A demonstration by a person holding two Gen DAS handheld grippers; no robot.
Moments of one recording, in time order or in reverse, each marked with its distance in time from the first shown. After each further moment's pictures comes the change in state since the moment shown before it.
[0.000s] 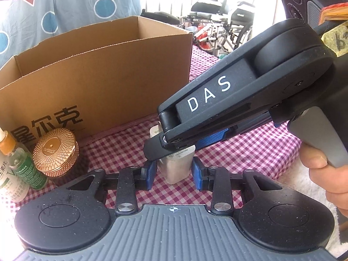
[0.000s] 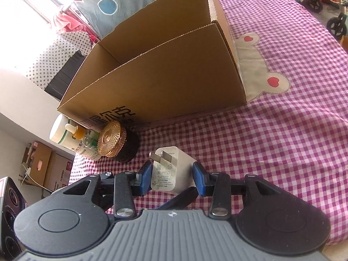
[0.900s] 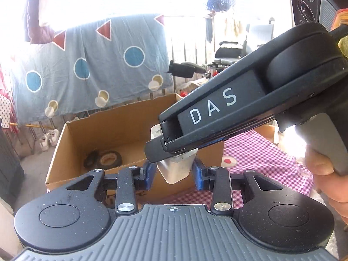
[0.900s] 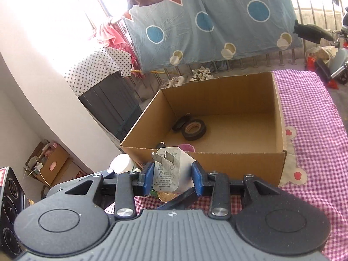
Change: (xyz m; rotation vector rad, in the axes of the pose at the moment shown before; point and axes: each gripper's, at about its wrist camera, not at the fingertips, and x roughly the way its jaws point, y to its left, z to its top) left arm -0.086 0.008 0.062 0.017 -0.244 0.187; right arm -0.079 0.102 0.044 -0.291 -0.209 0.069
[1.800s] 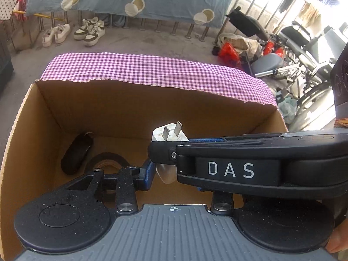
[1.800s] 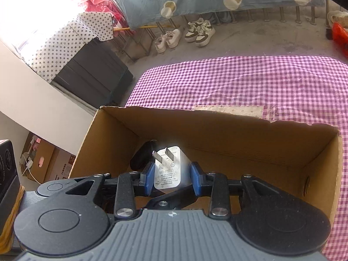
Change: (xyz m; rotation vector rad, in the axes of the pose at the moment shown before) left arm 0.208 0.118 0.056 -0.477 0.469 0.000; right arm 0.229 -0.108 0.143 0.073 0.347 0.036
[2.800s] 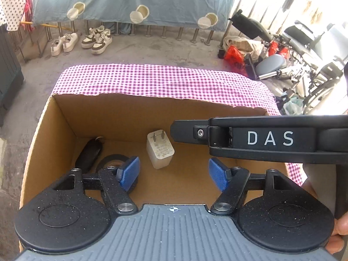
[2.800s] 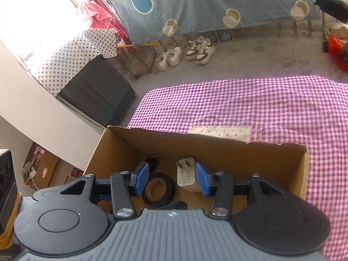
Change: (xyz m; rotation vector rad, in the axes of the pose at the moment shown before) left arm -0.046 -0.021 -0.002 0.039 -0.046 0.052; right arm -0.055 -0.002 0.000 -0.012 -0.115 0.010
